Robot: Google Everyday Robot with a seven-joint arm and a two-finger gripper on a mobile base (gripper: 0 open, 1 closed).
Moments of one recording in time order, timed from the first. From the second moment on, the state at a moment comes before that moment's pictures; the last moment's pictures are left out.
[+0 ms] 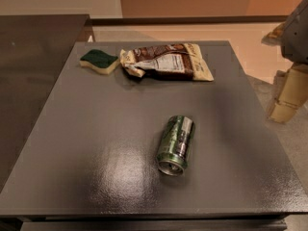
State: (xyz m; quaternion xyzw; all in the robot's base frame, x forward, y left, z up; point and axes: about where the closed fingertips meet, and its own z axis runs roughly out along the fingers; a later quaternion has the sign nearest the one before) arm 0.438 -0.217 0.976 -0.60 0.78 -0.03 0.16
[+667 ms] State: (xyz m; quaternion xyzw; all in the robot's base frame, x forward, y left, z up) arm 0.439 -0.209 0.977 -0.62 0.76 -0.03 0.17
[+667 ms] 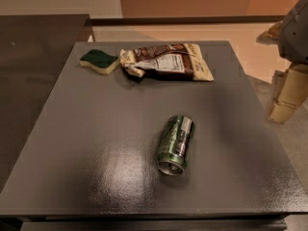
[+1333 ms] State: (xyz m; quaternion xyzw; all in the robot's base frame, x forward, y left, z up) arm 0.441 -0.152 0.966 -0.76 0.63 -0.01 0.16
